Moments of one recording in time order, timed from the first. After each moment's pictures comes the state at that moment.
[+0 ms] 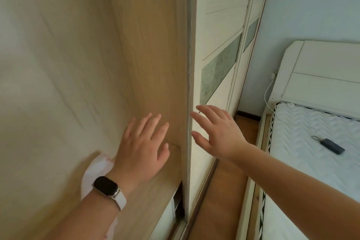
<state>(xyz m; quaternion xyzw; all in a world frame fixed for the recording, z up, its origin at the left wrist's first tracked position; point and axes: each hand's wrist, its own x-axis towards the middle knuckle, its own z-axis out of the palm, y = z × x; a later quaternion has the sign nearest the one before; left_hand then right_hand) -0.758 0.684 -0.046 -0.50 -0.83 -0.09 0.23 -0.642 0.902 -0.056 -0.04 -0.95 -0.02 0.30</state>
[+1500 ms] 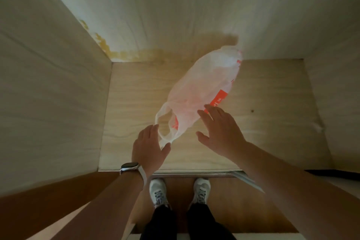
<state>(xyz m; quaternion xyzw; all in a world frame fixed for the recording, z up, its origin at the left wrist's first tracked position) -0.790 0.492 -0.450 0.20 -0.95 -0.20 -0.12 -0.909 0.699 -0.418 0.34 -0.93 0.07 -0.09</state>
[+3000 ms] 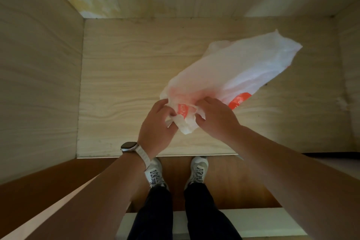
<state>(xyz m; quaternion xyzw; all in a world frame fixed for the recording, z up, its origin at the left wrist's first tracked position) -0.816 0.517 -0.512 0.15 -0.91 -0.39 -0.06 -0.907 0.693 -0.522 0.29 -0.92 0.15 -0.20</state>
